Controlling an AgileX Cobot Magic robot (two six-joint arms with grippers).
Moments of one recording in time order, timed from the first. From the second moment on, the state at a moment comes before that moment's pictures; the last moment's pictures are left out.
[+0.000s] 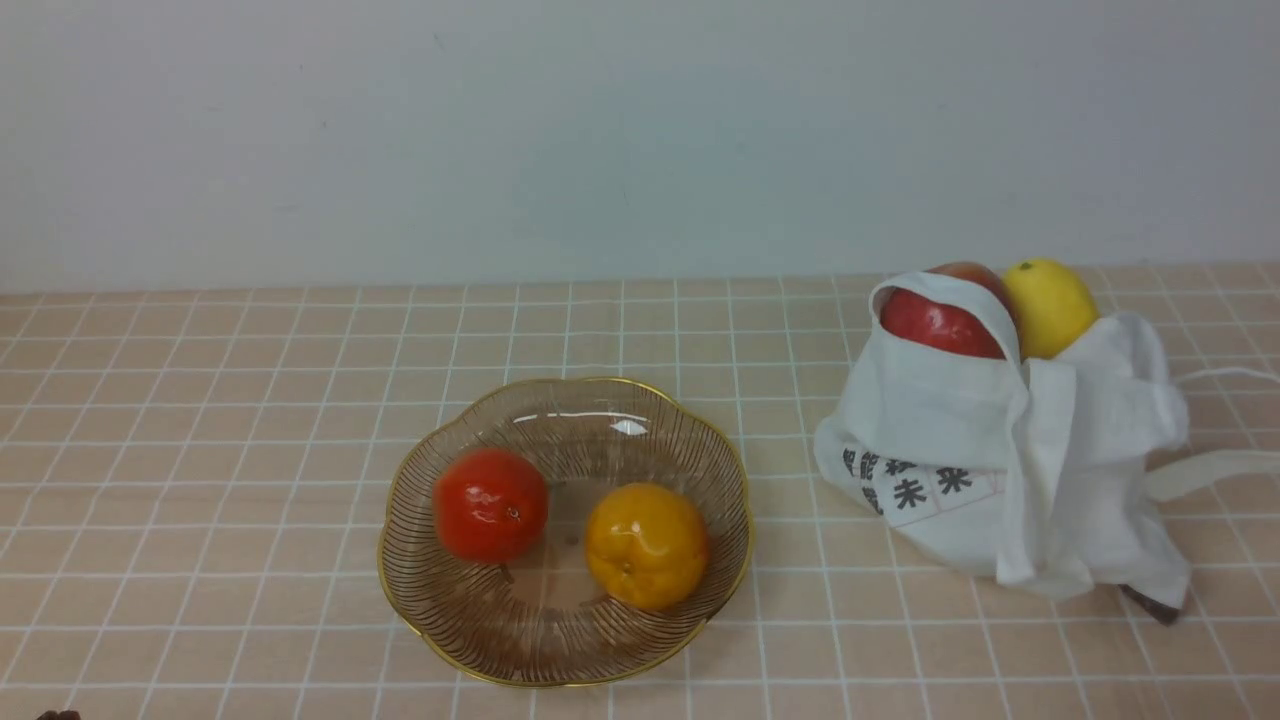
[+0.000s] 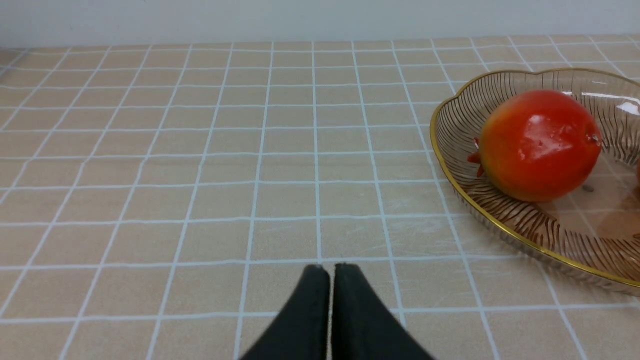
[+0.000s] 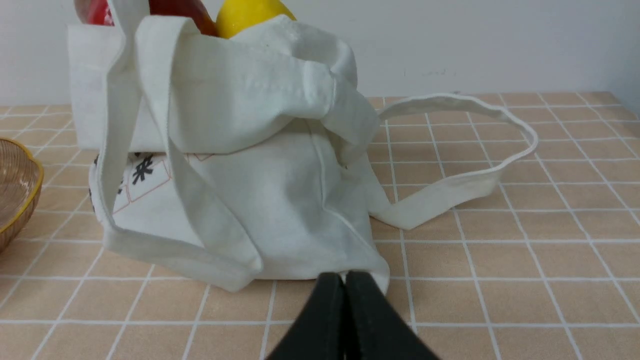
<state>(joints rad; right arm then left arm) 0.03 -0.01 0.02 -0.09 0.38 0.11 -0.05 -0.02 0.03 0.02 0.37 -0.04</state>
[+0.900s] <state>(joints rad) 0.04 -0.01 0.03 0.36 -0.08 0.26 -0.05 -0.02 0.03 0.02 0.37 -0.04</state>
